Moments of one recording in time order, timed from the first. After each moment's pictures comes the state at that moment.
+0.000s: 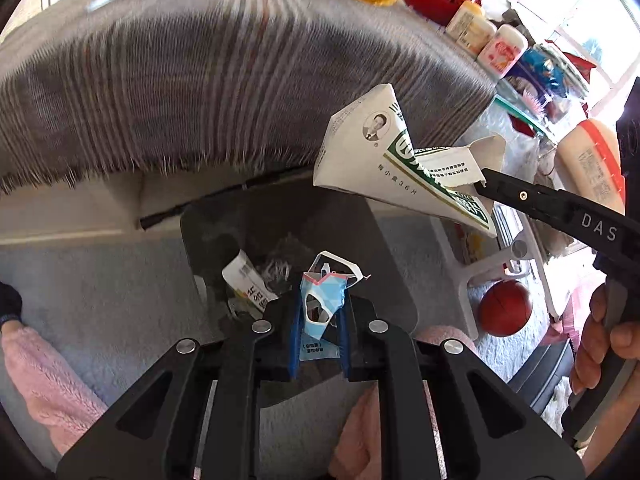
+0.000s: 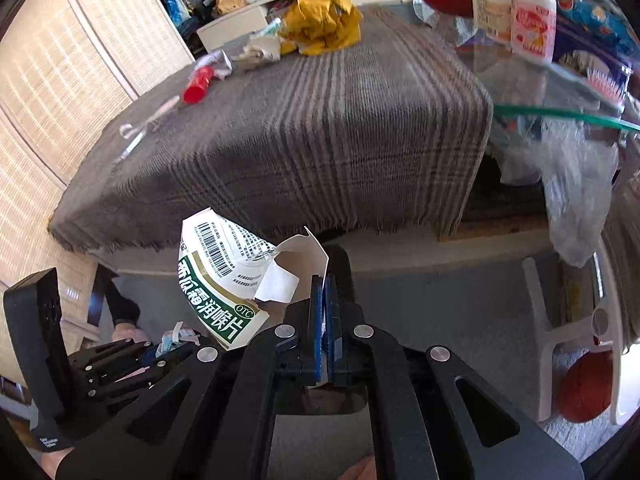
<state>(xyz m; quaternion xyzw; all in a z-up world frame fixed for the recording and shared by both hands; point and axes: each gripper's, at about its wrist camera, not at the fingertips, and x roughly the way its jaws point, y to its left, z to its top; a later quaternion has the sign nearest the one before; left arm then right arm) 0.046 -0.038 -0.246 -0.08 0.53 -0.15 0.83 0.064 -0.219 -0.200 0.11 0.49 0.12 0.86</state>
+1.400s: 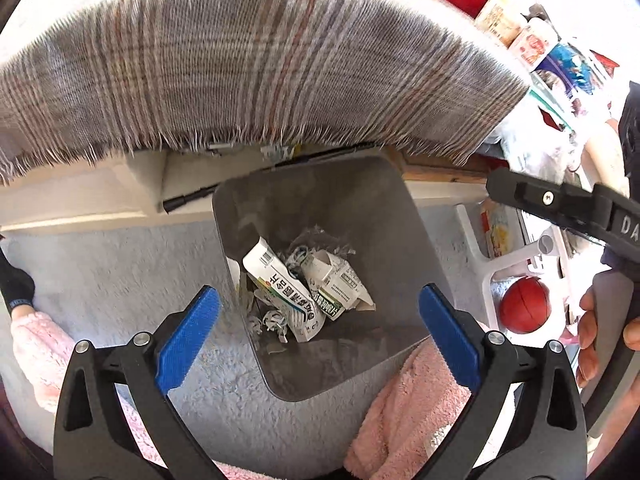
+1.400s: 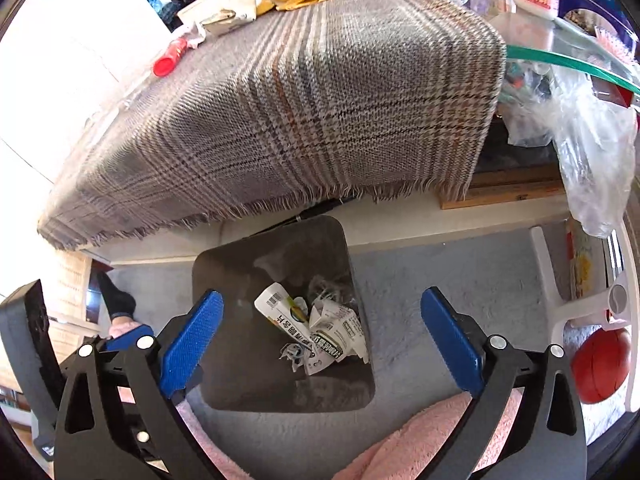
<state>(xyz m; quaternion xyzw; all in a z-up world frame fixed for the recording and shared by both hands) 0.045 -0.020 -0.251 -0.07 0.54 -0.12 0.83 0.075 -0.221 -0.222 0.12 0.53 0.11 0.83</state>
